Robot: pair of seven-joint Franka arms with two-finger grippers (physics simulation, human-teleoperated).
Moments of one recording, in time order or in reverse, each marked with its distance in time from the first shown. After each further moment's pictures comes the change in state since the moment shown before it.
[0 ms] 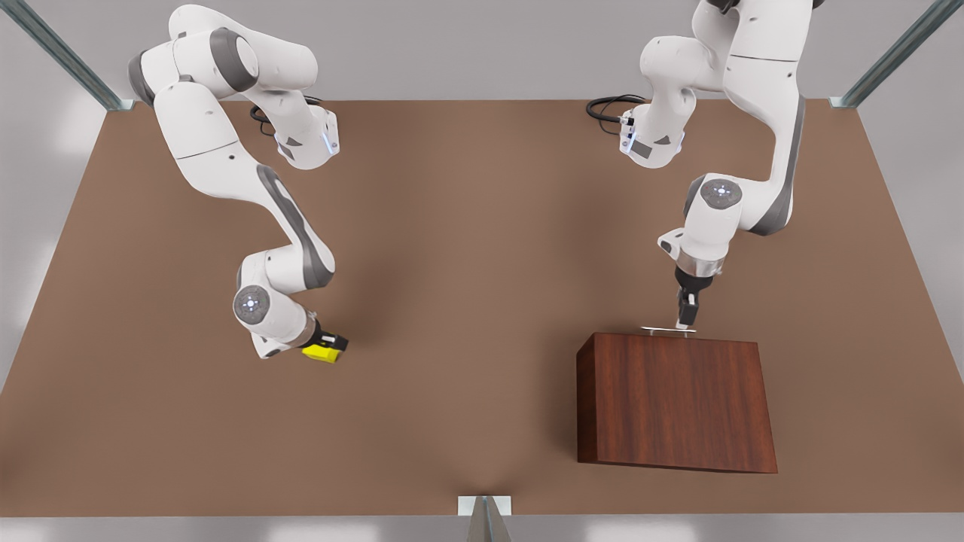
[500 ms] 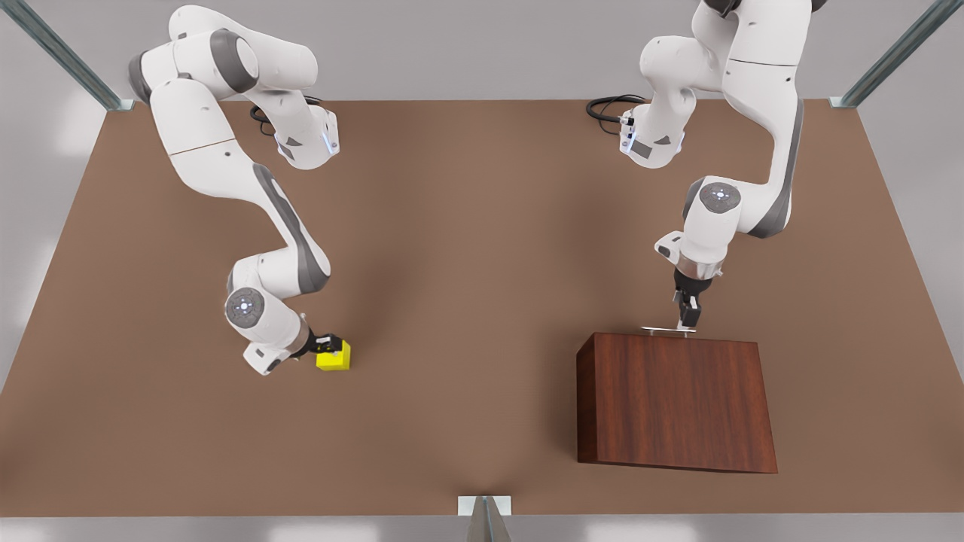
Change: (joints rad) left arm -0.002 0.015 0.002 0.007 -0.002 0.002 -0.121; right arm 0.005 0.007 -0.003 0.090 -0.117 -0.050 -0.257
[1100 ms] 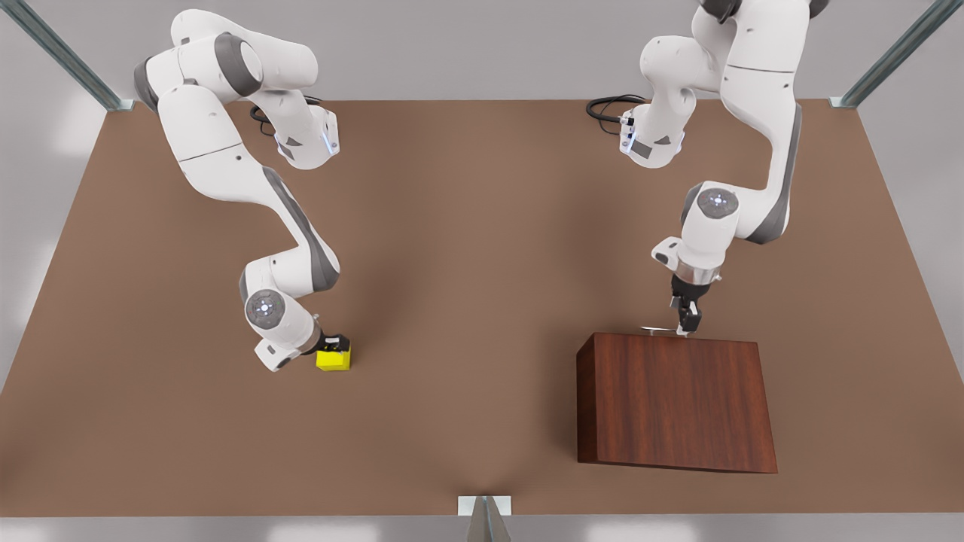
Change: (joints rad) left arm -0.004 0.037 -0.002 0.036 0.001 0.000 -0.077; right arm 0.017 0.022 0.005 0.004 -0.074 -0.019 0.187
